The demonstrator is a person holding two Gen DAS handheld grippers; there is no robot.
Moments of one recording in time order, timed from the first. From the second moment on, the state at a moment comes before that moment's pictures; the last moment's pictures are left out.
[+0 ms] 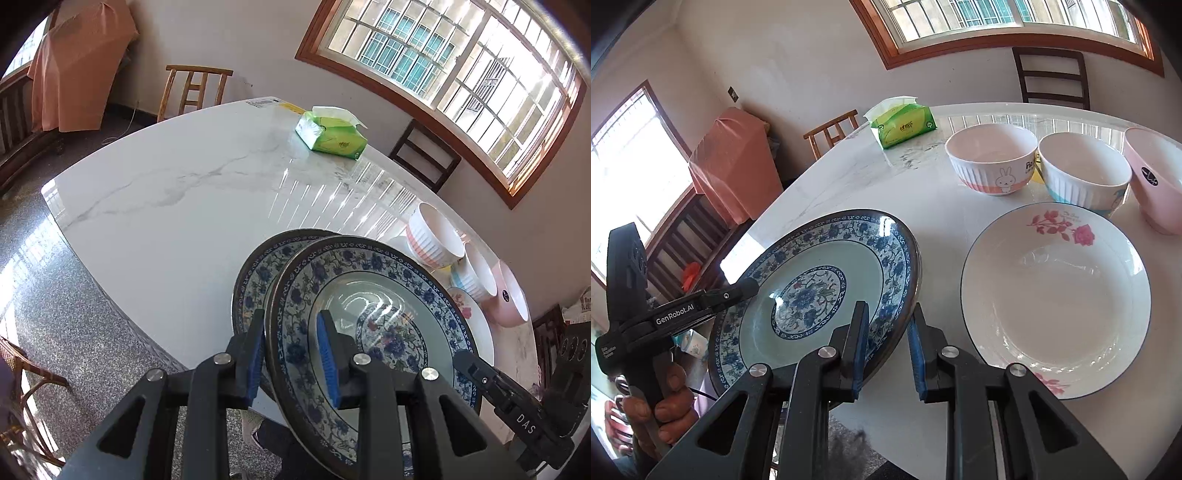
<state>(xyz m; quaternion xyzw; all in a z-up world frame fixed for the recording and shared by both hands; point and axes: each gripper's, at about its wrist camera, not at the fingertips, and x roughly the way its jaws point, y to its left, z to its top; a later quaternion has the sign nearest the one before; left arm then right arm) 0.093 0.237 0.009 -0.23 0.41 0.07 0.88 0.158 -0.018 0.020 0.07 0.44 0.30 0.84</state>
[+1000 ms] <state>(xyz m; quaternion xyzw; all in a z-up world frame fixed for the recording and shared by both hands) 0.116 0.252 -0.022 -0.22 0.42 0.09 0.88 0.175 0.012 0.002 0.04 0.44 0.30 0.85</state>
